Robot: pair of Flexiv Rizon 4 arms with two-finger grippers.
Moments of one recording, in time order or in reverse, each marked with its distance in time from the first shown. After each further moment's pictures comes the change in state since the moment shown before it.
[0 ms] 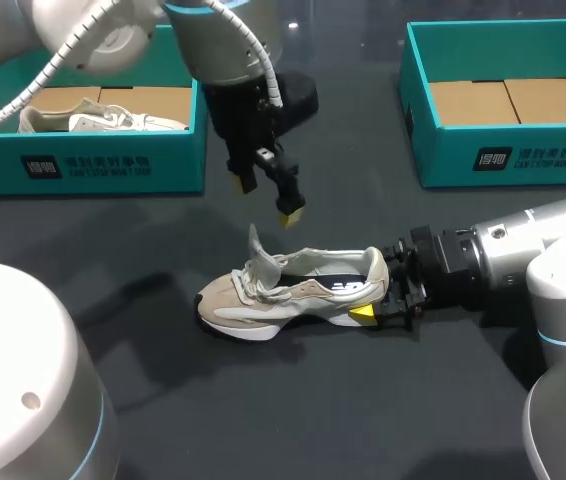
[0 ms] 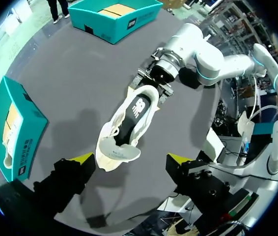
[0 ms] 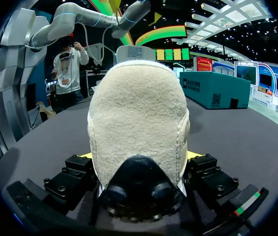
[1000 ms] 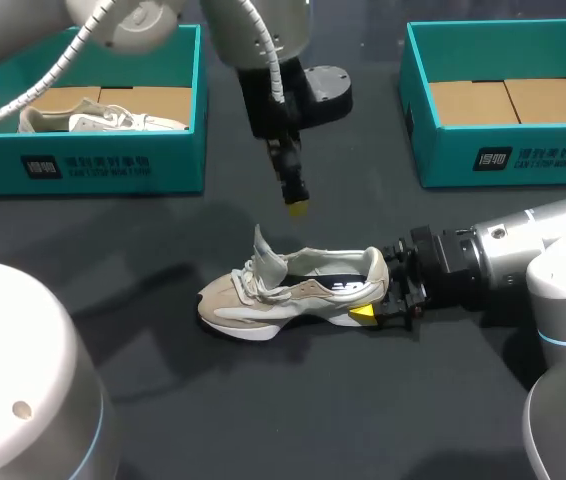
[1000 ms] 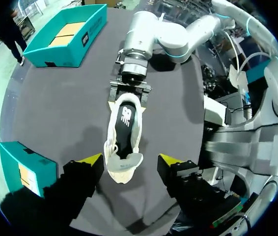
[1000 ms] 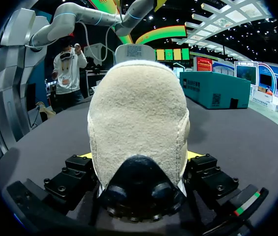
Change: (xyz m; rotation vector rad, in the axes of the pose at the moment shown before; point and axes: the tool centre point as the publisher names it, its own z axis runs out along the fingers) left arm 0.009 -0.028 -0.005 0.000 0.008 0.455; right arm 0.000 0.000 0.000 0.000 0.000 0.000
